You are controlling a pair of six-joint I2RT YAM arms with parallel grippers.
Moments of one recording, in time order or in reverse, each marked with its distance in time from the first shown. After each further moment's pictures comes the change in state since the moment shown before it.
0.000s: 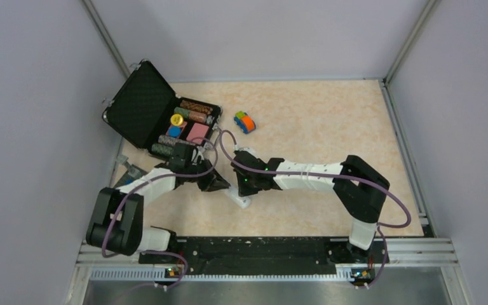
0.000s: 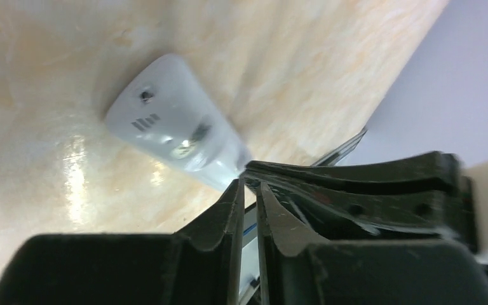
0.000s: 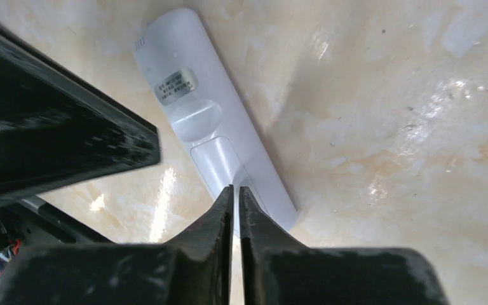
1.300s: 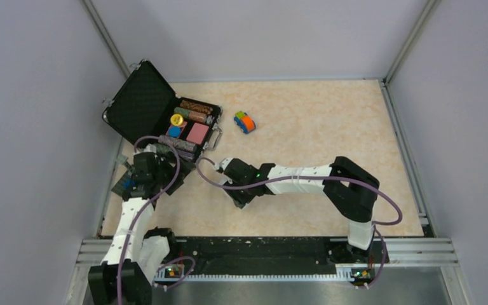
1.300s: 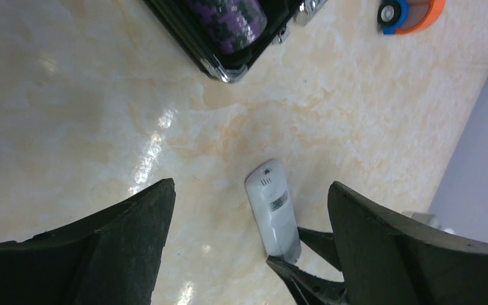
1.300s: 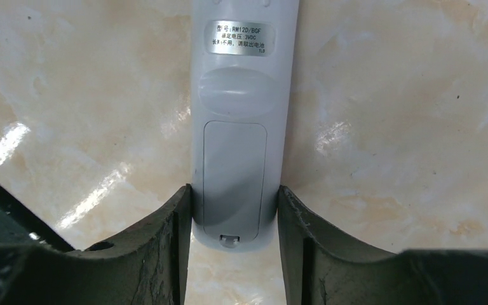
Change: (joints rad) left arm 0.356 -0.537 -0.039 -0.216 -0.379 0.144; right arm 0.064 0.071 0.038 -0.018 0.016 -0.524
